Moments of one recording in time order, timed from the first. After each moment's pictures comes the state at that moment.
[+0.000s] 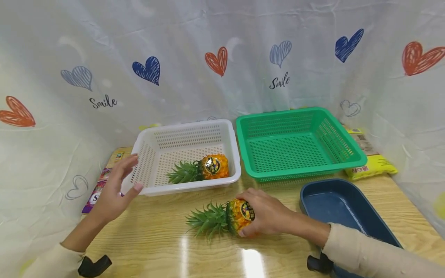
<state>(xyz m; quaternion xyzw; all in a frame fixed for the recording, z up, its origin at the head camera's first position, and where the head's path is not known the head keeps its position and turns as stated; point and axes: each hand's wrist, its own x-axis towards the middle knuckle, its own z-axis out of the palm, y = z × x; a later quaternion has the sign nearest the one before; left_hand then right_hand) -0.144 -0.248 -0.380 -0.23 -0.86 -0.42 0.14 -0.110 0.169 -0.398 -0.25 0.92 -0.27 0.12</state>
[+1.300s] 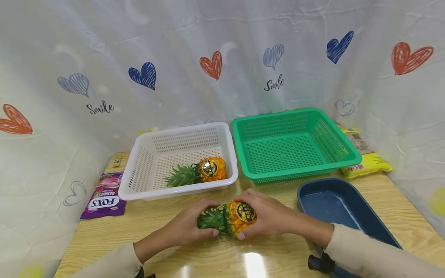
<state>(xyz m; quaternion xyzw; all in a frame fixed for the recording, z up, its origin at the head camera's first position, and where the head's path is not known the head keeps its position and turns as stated) -0.115 -0.106 -0.430 -0.31 -0.89 -0.32 -0.12 -0.108 0.179 -0.399 -0.29 0.90 -0.31 0.13</state>
